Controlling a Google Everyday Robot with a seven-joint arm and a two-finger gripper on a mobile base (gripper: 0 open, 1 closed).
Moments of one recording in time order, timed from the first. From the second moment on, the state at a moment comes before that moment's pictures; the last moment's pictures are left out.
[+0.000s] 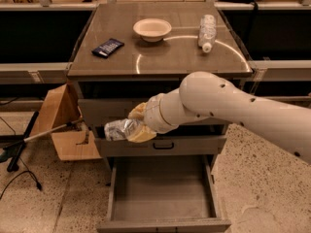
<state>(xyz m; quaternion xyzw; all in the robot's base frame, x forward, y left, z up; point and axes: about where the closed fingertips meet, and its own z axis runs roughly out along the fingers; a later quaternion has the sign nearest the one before) 0.528 0.051 0.756 -0.68 0.61 0.12 0.38</state>
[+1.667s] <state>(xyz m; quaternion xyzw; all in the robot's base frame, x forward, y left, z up) 0.590 0.040 0.865 -0.70 0.58 0.05 0.42</state>
